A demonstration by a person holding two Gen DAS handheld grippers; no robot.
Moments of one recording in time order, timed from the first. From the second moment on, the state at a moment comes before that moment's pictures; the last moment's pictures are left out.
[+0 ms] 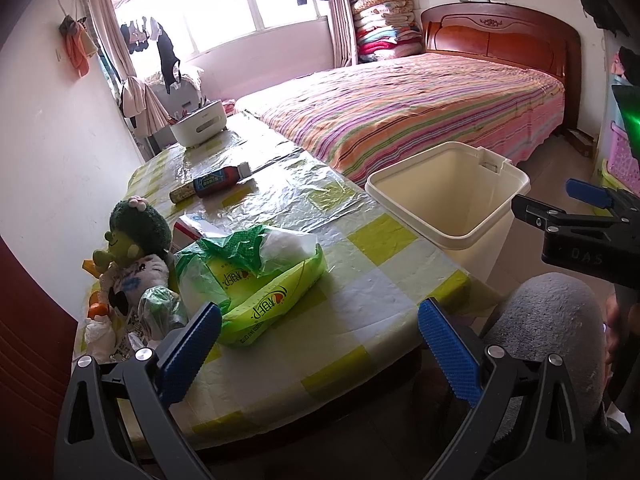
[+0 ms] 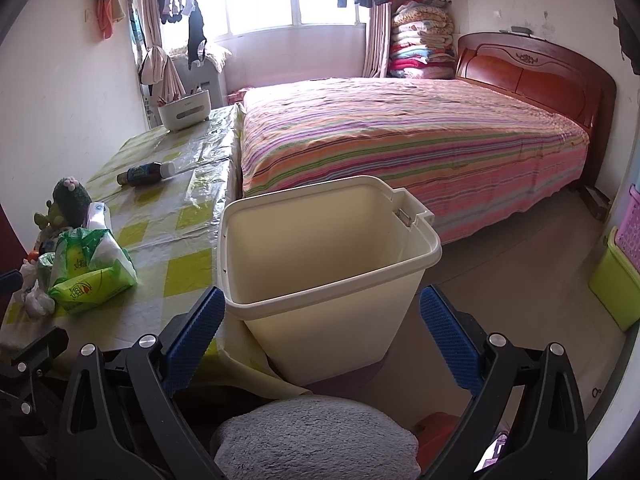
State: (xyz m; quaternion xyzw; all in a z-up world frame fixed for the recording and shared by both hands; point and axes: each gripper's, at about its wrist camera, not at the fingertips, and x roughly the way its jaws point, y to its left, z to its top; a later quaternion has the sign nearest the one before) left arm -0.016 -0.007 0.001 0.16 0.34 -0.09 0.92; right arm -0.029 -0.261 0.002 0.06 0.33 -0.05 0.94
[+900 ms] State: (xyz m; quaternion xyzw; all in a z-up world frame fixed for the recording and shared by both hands) left arm -0.020 -0.013 -0.002 0.17 0.36 -0.10 0.91; right arm -0.034 -0.263 0.003 0.06 0.33 -0.04 0.94
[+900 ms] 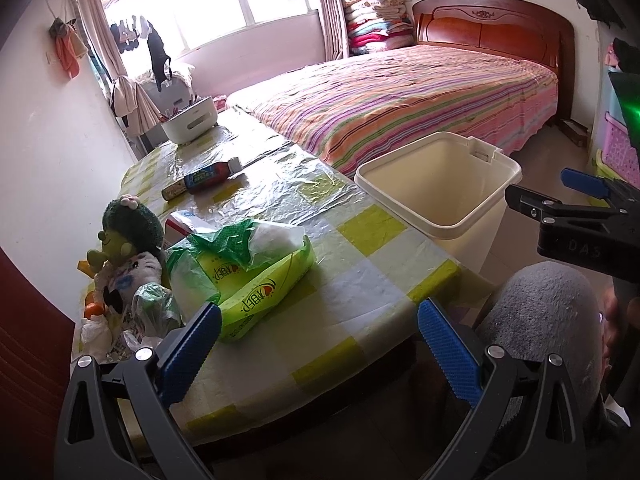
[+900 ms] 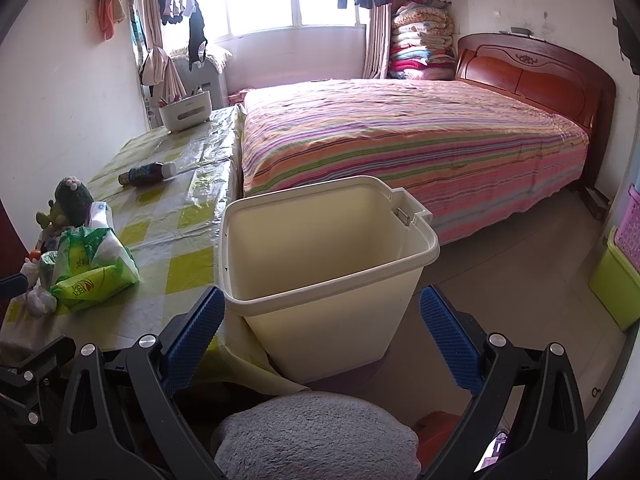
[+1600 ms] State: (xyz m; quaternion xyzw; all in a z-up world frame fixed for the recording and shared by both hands) left arm -0.034 0.109 0.005 0.12 0.35 0.06 0.93; right arm -0.004 -0.117 0.041 0.00 0.28 0.26 0.92
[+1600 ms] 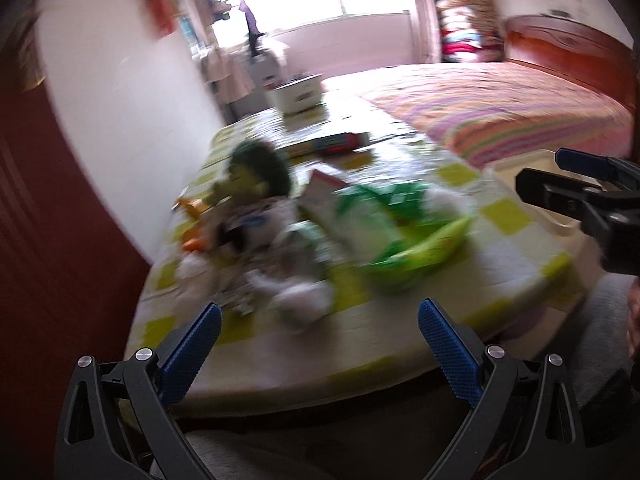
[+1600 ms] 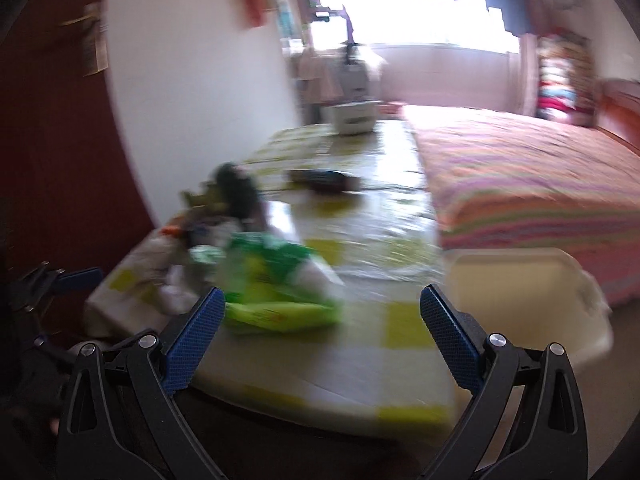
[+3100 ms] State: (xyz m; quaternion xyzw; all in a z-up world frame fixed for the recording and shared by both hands) left arm 0.048 0.145 -0.030 -0.02 0.44 0.09 0.90; right arm 0.040 -0.111 0.024 -0.05 0.21 0.32 0.92
